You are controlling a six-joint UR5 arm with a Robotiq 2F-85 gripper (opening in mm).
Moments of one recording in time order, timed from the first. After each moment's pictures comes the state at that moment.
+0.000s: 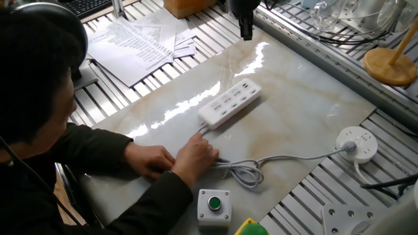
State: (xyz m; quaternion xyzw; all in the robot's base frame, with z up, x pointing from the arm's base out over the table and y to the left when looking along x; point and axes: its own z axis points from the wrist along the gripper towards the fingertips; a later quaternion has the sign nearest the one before) arm 0.537 -0.095 0.209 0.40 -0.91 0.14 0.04
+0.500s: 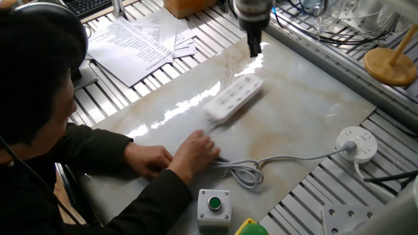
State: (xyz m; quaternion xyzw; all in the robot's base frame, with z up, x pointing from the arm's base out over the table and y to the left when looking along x) arm 0.526 -0.121 0.138 0.41 -0.90 0.11 0.02
